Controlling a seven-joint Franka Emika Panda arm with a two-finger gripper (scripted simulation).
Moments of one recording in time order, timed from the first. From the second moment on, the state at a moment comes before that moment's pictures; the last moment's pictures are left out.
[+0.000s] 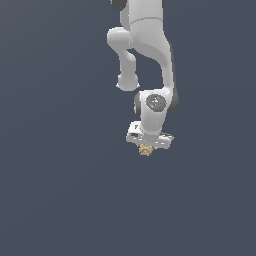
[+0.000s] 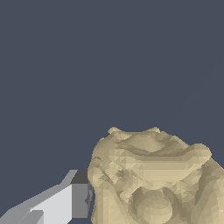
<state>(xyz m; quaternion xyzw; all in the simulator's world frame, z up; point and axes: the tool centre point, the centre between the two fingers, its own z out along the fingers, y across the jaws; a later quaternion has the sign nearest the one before) -0.027 0.092 0.043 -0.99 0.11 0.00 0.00</state>
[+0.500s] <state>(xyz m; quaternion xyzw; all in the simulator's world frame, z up) -0.009 0.045 0.064 -0.99 0.11 0.00 0.00</state>
